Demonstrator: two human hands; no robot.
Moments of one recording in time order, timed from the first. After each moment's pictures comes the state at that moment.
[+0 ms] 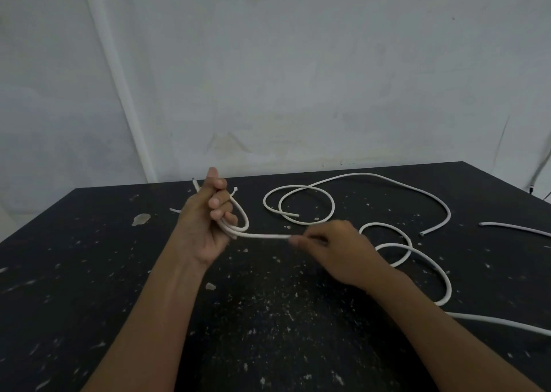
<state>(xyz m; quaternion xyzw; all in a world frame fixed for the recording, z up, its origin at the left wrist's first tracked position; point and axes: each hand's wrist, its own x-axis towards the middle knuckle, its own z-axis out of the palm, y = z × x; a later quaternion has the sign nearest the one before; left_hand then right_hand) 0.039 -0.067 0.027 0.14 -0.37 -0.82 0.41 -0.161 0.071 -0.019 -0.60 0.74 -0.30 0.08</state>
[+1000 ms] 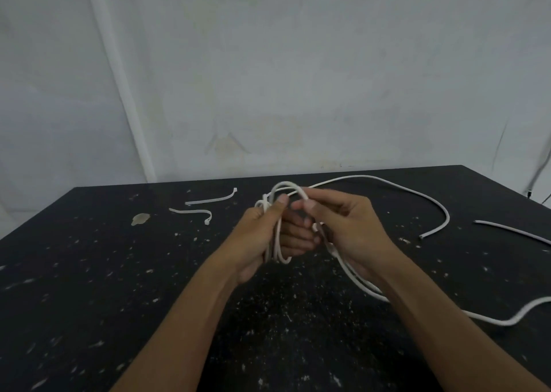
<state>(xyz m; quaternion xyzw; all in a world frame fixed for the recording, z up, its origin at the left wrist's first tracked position) -0.001 -0.014 0.019 0.26 -0.61 -0.70 0.27 -0.143 0.075 0.016 -0.44 0.49 -0.68 0.31</state>
